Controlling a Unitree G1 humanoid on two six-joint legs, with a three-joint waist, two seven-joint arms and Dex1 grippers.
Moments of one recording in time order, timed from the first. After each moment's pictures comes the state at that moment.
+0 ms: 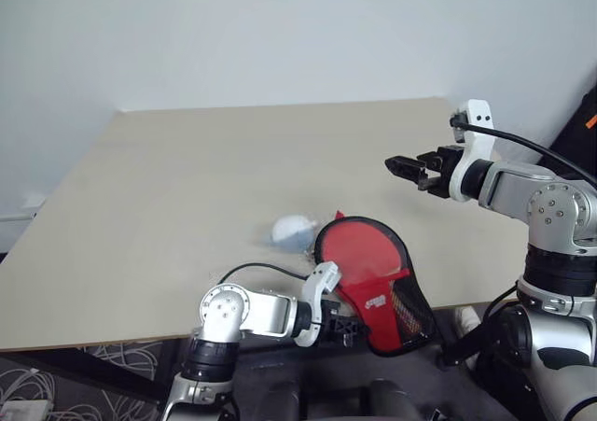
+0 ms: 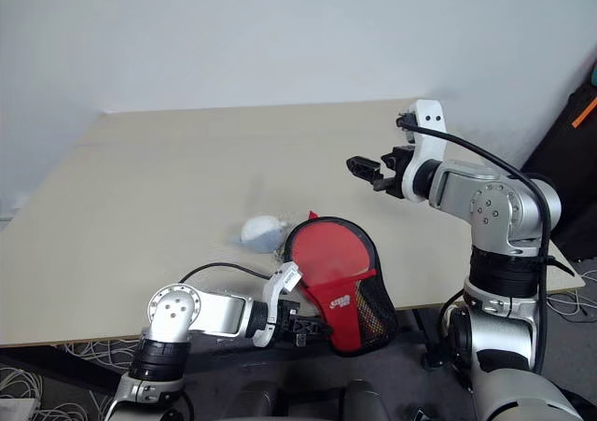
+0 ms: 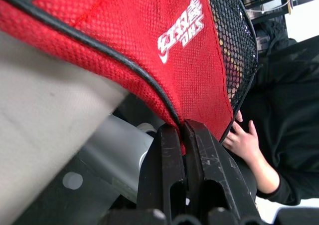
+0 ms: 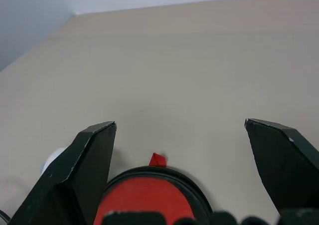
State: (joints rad) left arm -0.26 0.10 -0.06 -0.13 -1.24 1.60 0.11; right arm -0.77 -0.43 -0.22 -0.15 0.59 1.32 0.32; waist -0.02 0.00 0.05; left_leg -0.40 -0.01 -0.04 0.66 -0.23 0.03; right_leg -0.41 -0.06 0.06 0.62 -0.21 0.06
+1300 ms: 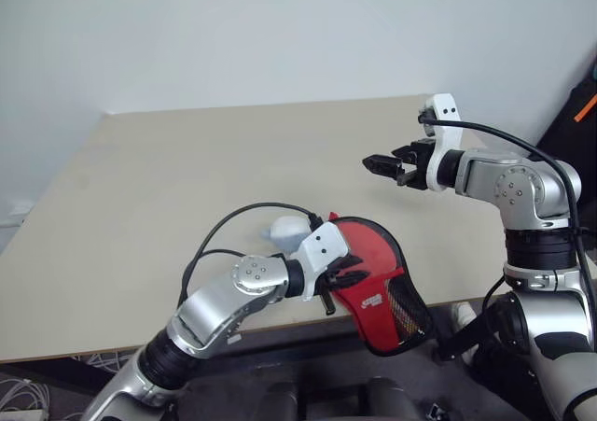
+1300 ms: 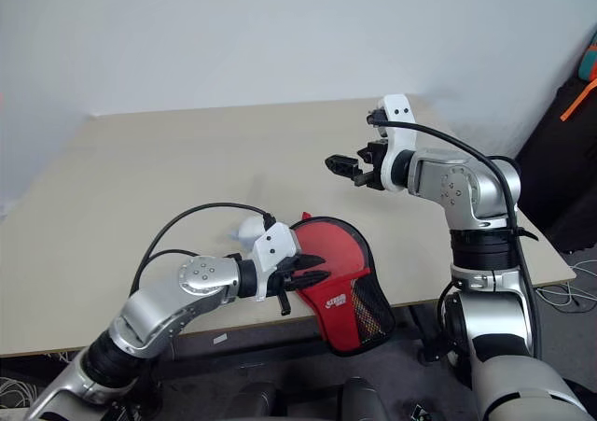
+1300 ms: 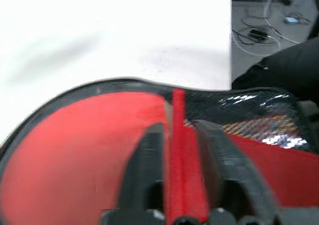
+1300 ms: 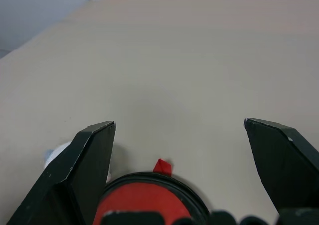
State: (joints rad) left arm -0.32 0.48 -0.49 -0.39 -0.41 0.68 -0.52; right arm -0.90 -0.45 -0.02 0.12 0.49 1.10 0.51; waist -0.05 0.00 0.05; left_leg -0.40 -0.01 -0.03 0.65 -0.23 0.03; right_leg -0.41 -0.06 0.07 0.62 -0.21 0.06
